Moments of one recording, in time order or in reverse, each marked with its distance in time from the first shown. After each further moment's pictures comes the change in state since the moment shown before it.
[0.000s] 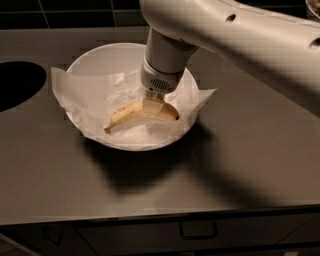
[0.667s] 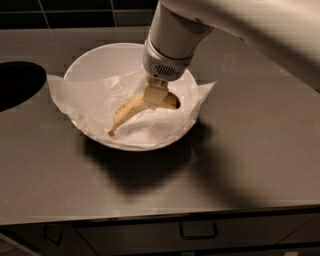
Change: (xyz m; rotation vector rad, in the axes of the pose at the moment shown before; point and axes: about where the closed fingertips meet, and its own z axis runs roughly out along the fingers) arm -0.005 -0.003 -0.049 0.083 -0.052 -0.027
